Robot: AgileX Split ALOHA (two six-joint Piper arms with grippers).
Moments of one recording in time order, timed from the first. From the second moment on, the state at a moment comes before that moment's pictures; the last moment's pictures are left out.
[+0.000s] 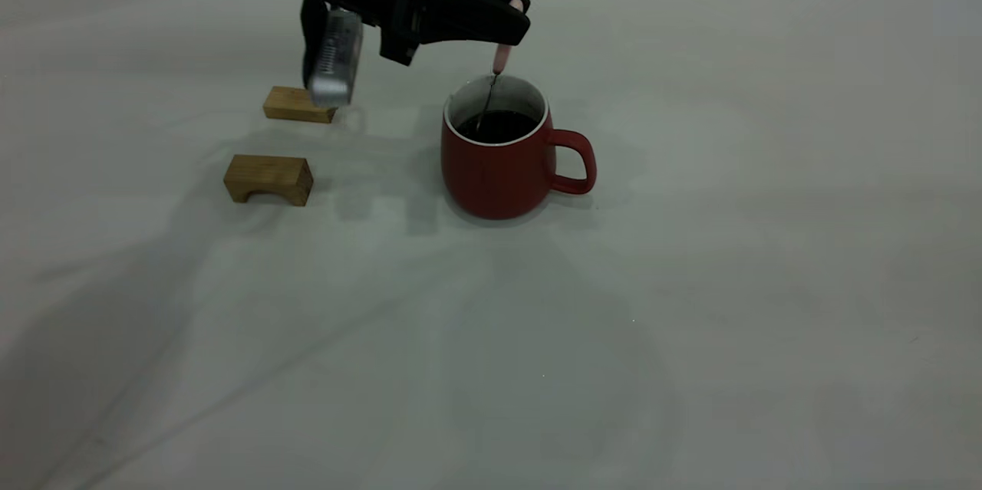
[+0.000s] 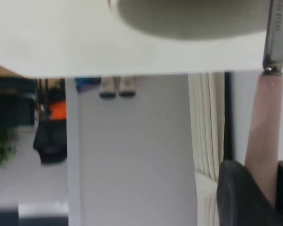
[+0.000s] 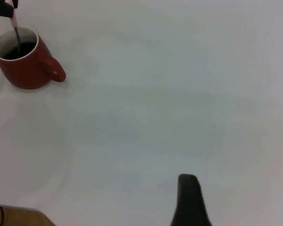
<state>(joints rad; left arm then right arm) -0.24 2.43 -1.52 -1.46 0.91 -0.76 0.09 0.02 -0.47 0.03 1.14 -0.05</state>
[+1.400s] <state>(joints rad) -0.25 2.45 -1.54 -1.37 0.88 -0.75 0.09 0.02 -0.47 0.03 1.14 -0.05</state>
